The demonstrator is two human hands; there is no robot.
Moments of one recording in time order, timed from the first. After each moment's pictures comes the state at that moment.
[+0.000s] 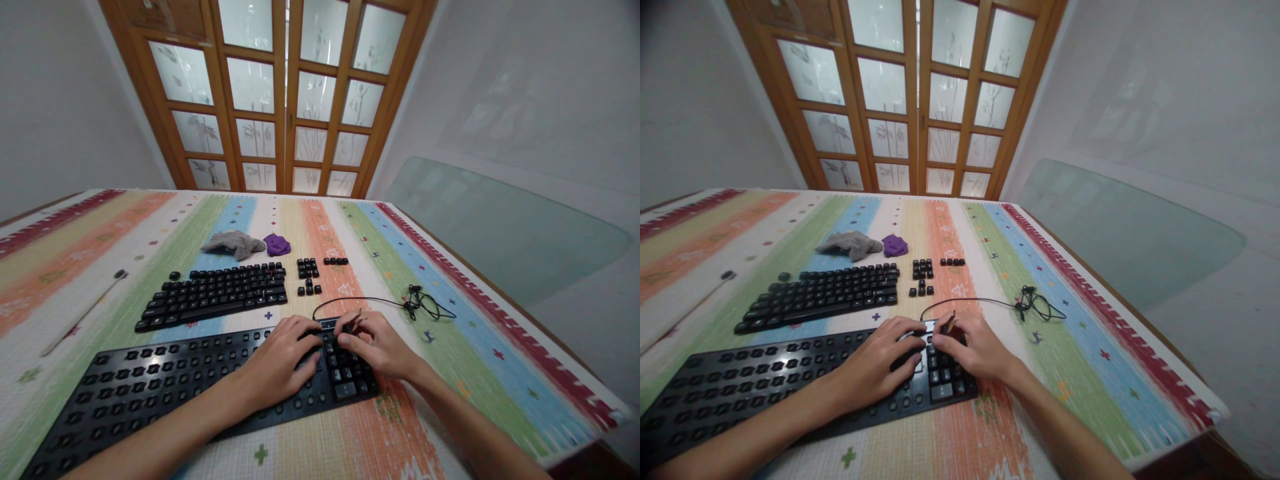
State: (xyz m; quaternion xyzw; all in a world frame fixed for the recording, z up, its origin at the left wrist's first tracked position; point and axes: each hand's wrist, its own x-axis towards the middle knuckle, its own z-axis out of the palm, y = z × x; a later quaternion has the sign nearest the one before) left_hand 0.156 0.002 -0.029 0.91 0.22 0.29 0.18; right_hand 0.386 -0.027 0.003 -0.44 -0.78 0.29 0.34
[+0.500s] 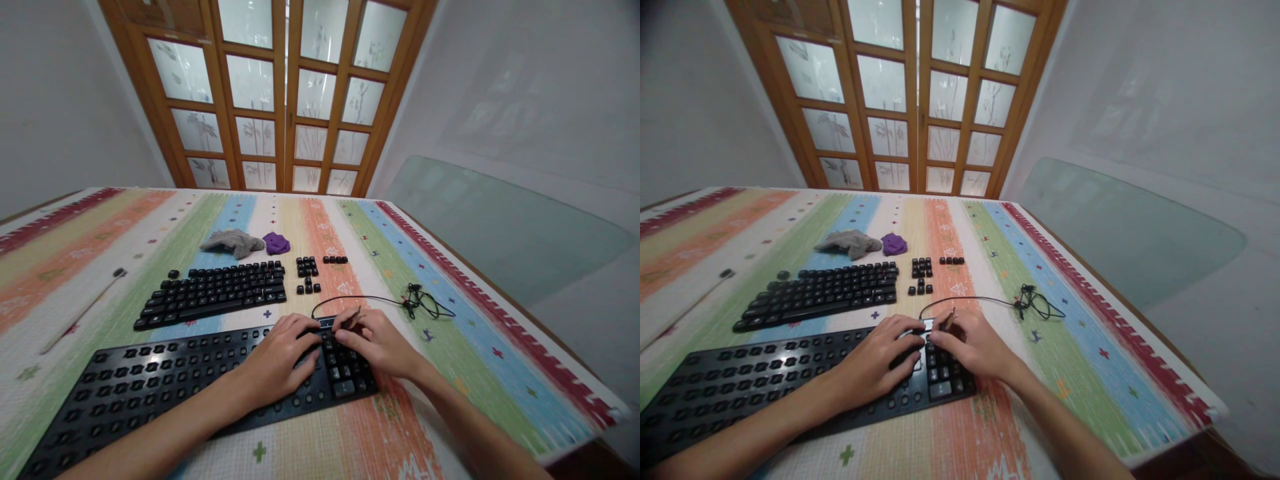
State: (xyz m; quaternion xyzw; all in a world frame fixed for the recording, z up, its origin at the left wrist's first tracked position) left_hand 0.156 0.002 -0.027 0.91 0.22 0.29 0.18; right_hand 0.373 -0.032 0.009 -0.48 -0.77 0.29 0.31
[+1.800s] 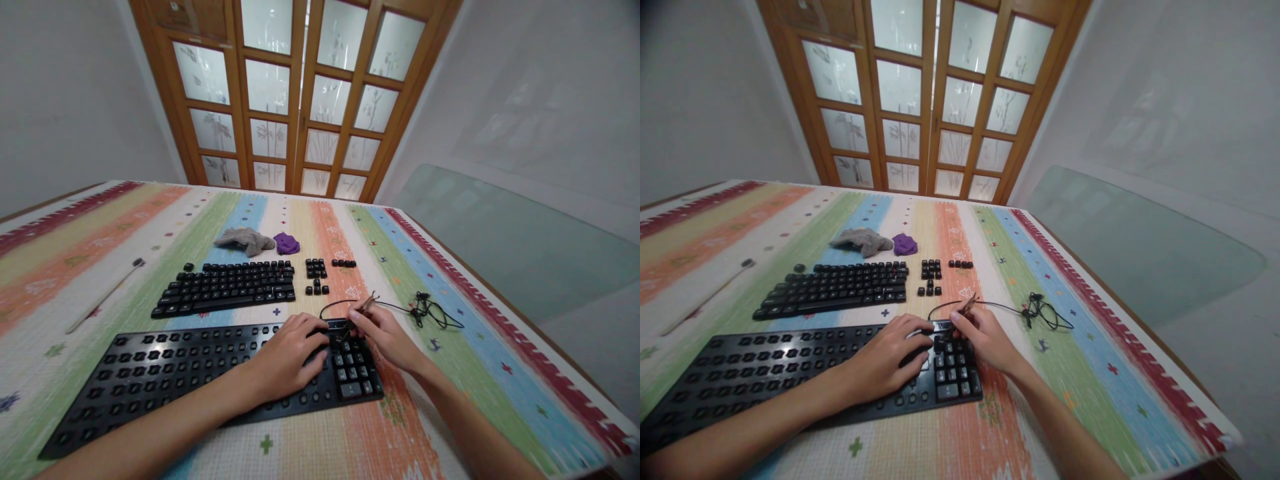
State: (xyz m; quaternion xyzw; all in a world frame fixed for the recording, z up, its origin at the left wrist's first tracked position) left_hand 0.156 0.001 -0.030 0.91 0.23 0.29 0.19; right_hand 0.384 -0.016 0.002 -0.51 -0.65 0.41 0.38
